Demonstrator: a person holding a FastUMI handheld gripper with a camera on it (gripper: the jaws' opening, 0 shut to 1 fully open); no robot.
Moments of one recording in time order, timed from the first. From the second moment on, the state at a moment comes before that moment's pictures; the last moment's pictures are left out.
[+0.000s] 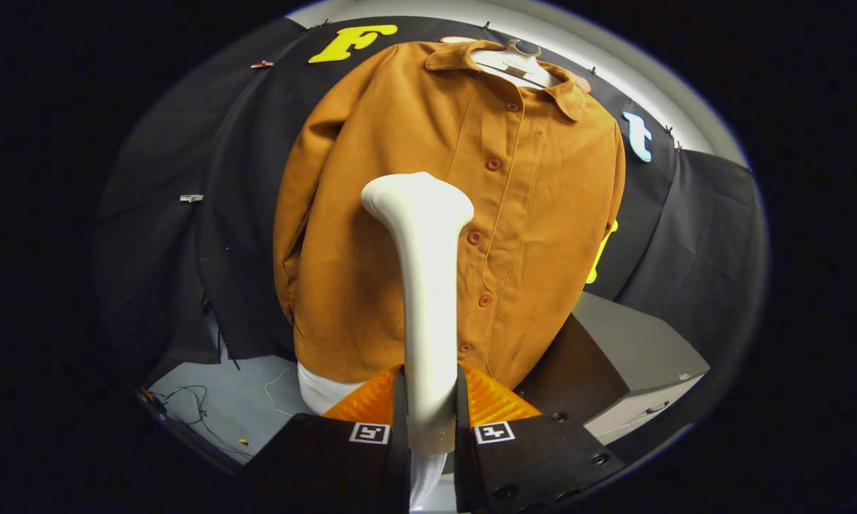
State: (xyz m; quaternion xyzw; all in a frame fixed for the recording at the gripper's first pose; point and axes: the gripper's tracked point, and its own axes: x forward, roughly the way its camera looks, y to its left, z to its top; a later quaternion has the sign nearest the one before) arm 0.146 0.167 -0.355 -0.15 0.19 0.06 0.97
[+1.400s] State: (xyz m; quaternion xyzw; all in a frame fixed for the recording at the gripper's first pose) arm 0.045 0.095 -0.177 -0.05 0.10 0.02 0.99
